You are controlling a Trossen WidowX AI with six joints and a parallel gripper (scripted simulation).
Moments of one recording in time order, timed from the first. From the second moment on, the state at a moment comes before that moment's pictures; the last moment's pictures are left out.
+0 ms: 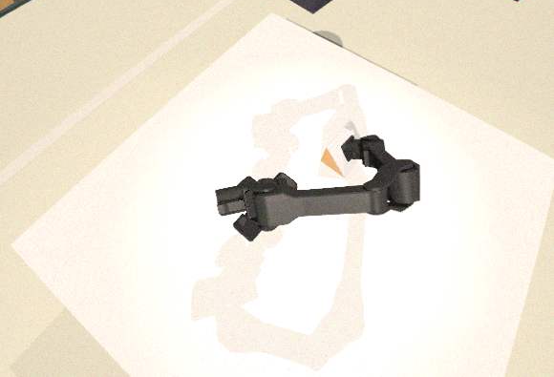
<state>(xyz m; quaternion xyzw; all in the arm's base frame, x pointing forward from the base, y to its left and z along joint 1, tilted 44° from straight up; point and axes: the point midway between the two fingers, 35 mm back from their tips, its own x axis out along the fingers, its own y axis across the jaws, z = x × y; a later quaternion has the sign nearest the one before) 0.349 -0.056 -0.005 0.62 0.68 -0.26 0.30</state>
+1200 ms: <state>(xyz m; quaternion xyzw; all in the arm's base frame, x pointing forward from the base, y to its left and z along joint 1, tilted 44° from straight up) 0.349 -0.055 -0.006 0.63 0.67 -0.29 0.27</state>
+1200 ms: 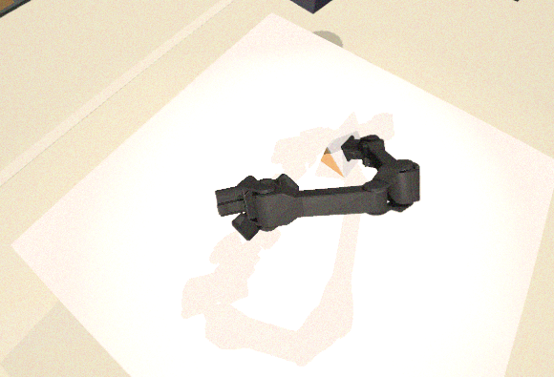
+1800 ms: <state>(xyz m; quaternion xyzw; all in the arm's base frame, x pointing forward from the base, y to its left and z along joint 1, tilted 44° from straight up) 0.348 -0.046 -0.015 0.63 0.67 -0.29 0.27</state>
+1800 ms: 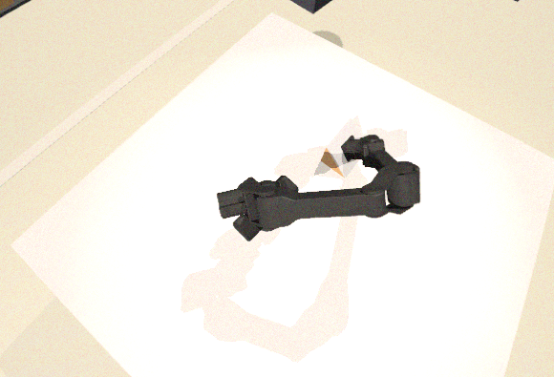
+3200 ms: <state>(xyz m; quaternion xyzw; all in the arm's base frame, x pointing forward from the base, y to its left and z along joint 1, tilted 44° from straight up) 0.355 -0.095 0.037 0.63 0.66 -0.29 0.27</state>
